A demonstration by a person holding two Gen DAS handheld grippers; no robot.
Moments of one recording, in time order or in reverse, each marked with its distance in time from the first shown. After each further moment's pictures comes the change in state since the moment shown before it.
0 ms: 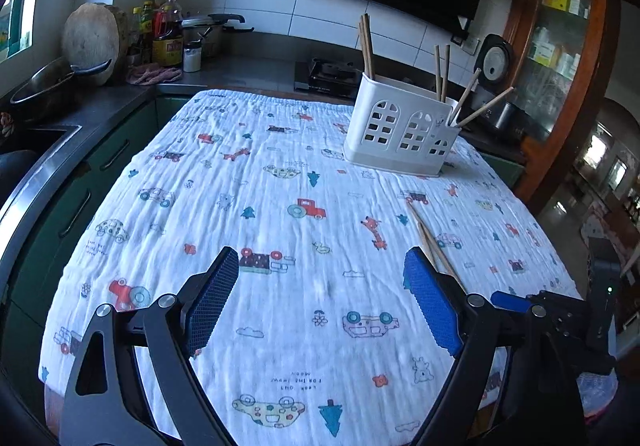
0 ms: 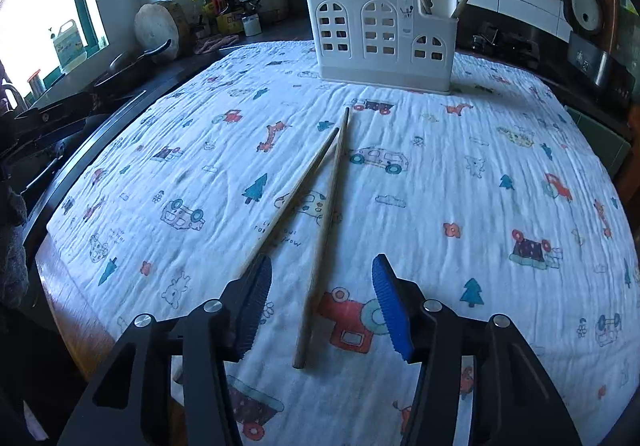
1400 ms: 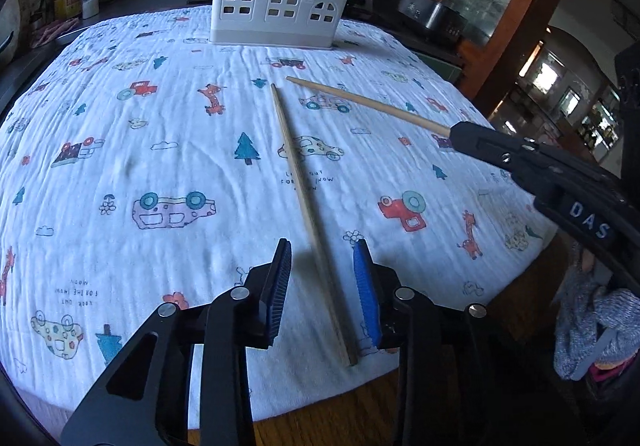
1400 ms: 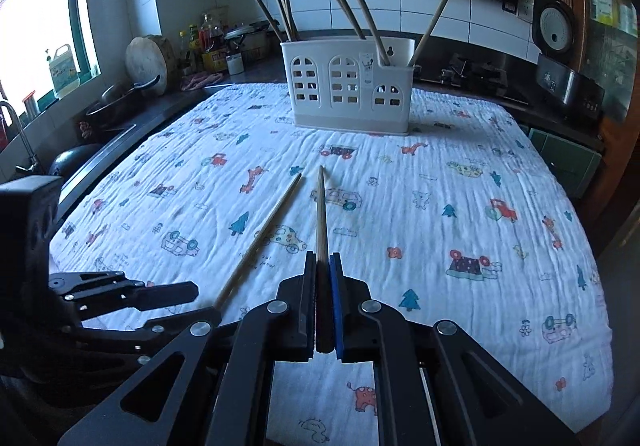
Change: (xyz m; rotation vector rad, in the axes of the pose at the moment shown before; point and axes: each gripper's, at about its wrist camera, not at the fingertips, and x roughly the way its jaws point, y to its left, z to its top) left arm 0.059 -0.114 -0.086 0.136 0.280 -0.205; right arm -0.060 -0.012 0.001 0.021 -0.149 -0.076
